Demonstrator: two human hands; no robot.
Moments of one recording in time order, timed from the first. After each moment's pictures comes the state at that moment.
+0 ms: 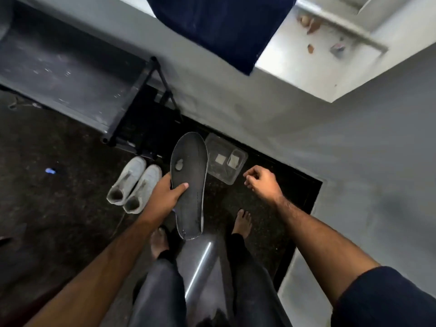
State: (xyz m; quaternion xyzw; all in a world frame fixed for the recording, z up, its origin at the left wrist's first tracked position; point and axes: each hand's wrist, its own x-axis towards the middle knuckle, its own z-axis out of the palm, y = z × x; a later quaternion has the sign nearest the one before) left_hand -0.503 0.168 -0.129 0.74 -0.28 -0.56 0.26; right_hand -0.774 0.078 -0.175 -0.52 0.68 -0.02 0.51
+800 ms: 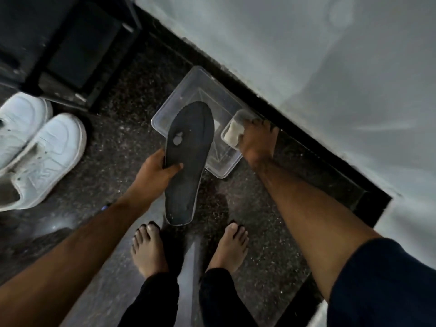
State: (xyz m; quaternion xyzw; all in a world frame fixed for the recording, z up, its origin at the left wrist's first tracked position) left_hand -0.580 0.141 -0.561 0.74 -0.24 -0.57 0.27; right_hand -0.786 -0.009 -0.627 -0.77 0.60 0.20 0.12
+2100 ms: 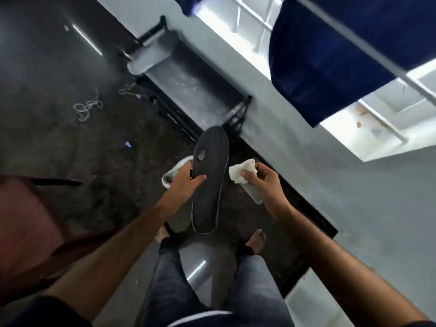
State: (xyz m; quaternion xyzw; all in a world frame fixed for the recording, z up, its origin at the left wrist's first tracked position) left_hand -0.406 0.261 0.043 0.76 -0.26 -0.47 0.38; right_hand -0.616 0.141 0.051 -0.55 0.49 -0.14 0.66
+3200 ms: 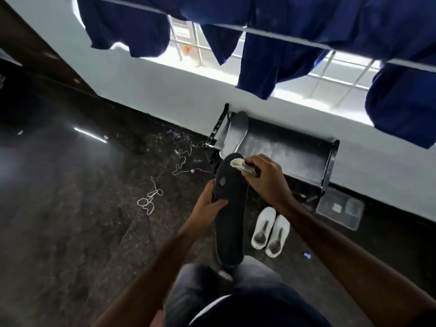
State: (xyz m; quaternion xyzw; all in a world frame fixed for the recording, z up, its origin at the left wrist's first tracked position) left_hand 0.089 0.267 0.105 0.63 -0.37 -0.56 0.40; right_hand -0.093 0.165 0.134 -0.77 0.48 -0.29 0.31
